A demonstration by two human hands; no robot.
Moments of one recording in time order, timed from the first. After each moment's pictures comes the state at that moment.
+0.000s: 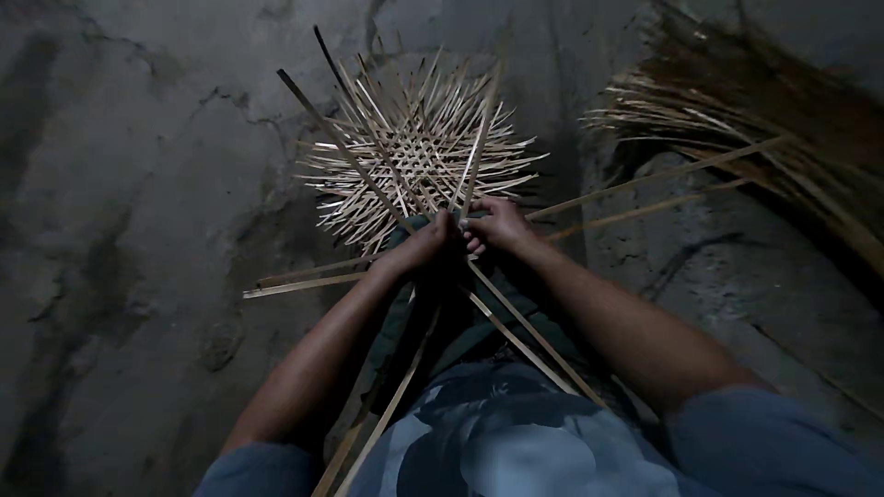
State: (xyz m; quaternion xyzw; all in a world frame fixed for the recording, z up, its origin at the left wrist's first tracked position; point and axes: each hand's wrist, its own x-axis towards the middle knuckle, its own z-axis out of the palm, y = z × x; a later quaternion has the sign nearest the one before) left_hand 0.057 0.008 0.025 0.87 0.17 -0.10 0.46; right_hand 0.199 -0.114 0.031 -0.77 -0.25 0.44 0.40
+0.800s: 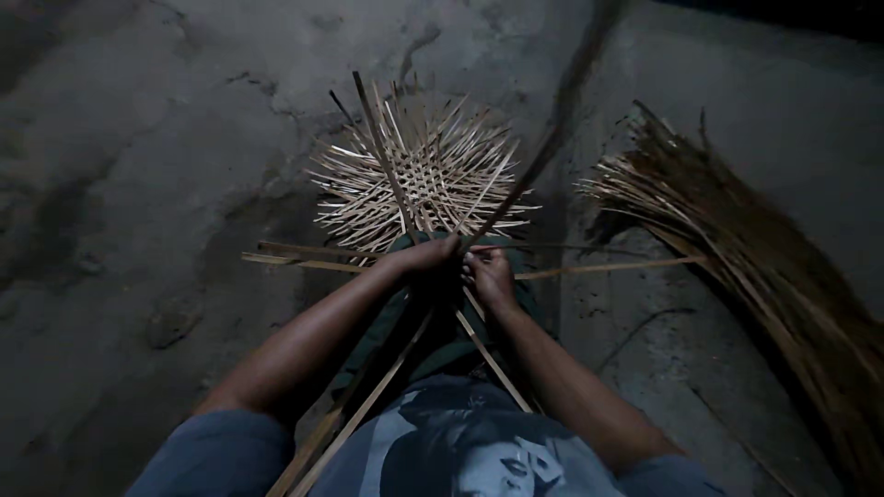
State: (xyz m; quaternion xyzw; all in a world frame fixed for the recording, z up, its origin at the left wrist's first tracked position) left_hand 0.066 0.016 0.025 0.89 0.10 -0.11 0.43; right_hand 0.151 -0.135 0.015 -0.73 -0.17 0.35 0.56
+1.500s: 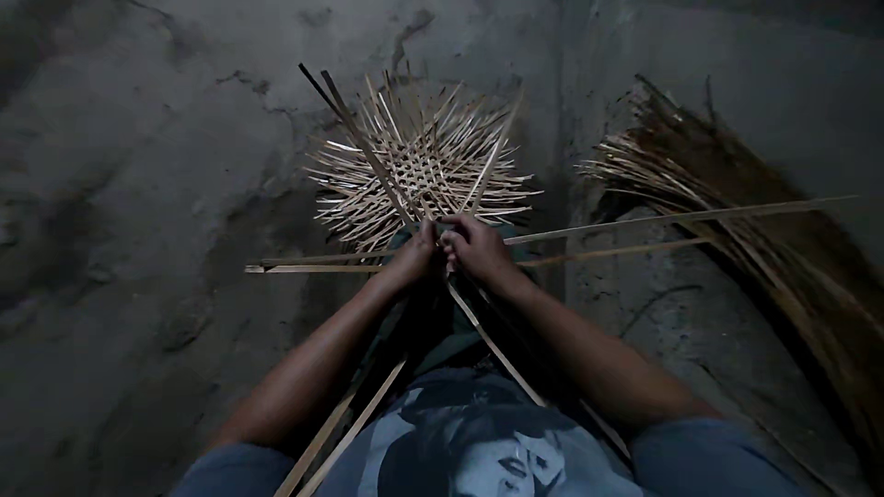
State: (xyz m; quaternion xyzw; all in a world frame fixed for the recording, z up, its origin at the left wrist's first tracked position) left_hand 0.026 -0.008 0.015 0.88 0.25 0.03 0.40; right_hand 0.151 -0.115 0.058 -0.77 -0.42 0.33 0.35
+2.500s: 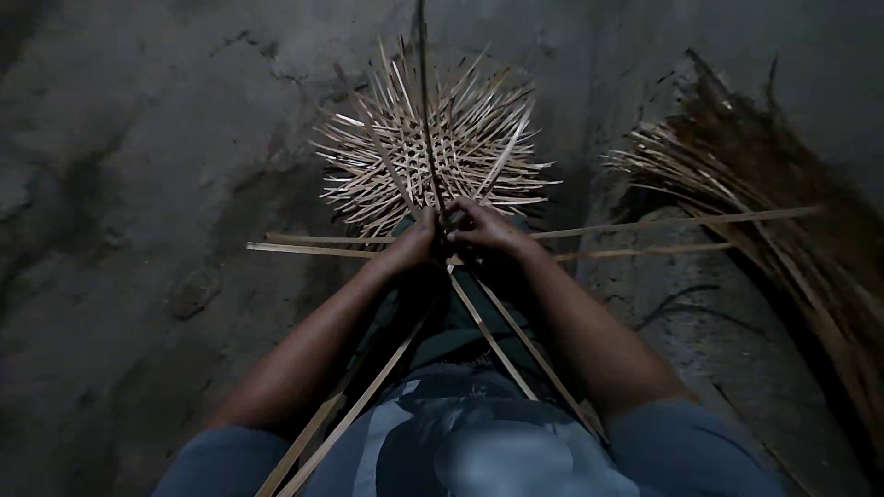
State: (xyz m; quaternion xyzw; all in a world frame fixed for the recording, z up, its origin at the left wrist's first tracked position) left_hand 0.036 0.008 0.018 0.87 0.25 -0.01 0.42; right_hand 0.215 -0.077 0.021 -0.70 -0.54 0.41 0.22
